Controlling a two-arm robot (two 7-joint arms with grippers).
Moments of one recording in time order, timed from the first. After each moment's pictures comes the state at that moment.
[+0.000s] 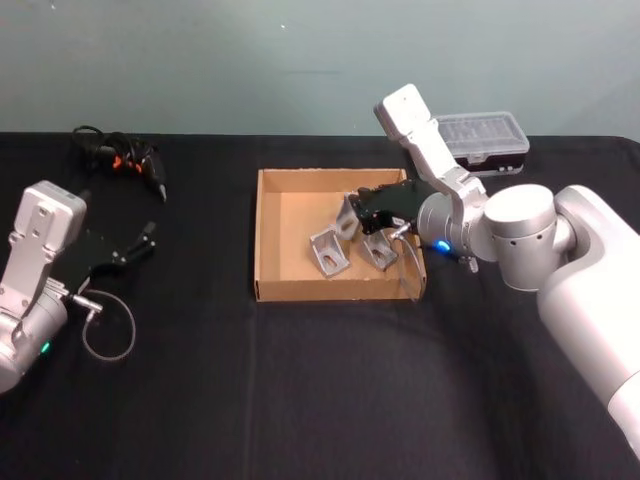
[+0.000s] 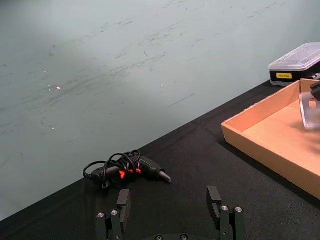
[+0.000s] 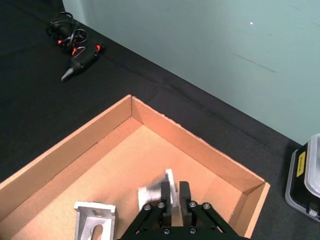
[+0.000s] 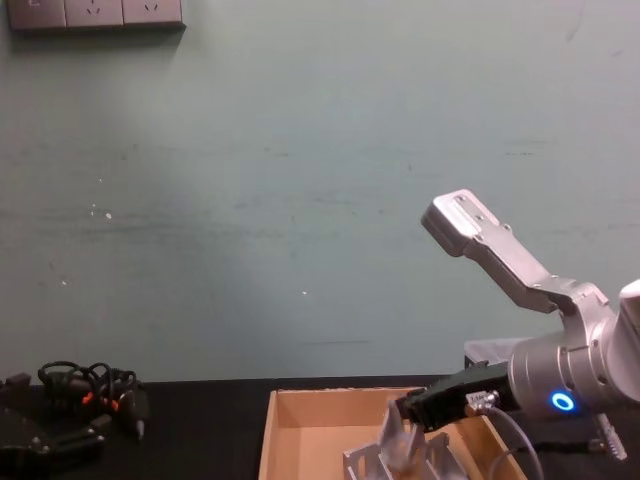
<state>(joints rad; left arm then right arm) -0.20 0.60 0.45 -1.41 -0.25 -0.12 0.03 0.66 0.16 -0.45 -0.97 0.05 0.32 0.40</state>
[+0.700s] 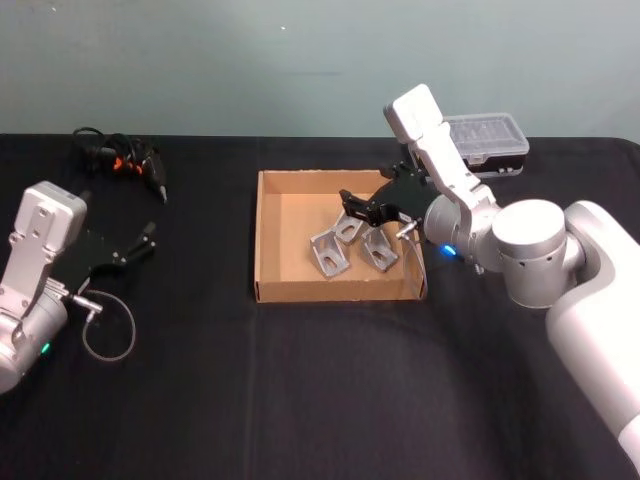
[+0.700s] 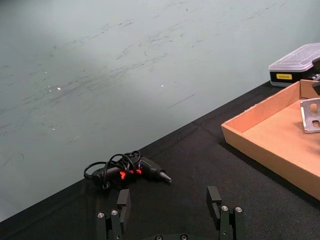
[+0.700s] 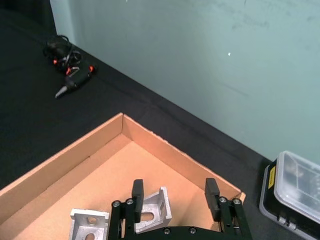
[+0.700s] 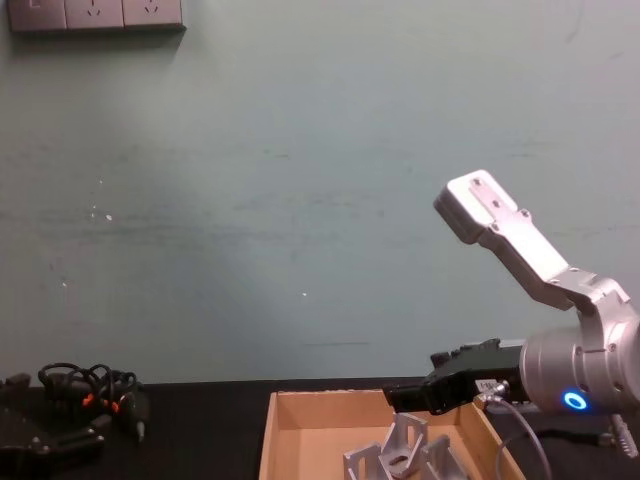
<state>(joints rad) -0.20 0.60 0.45 -1.41 -0.25 -0.12 0.03 0.59 0.17 -0.43 -1.07 0.01 0.25 0.33</state>
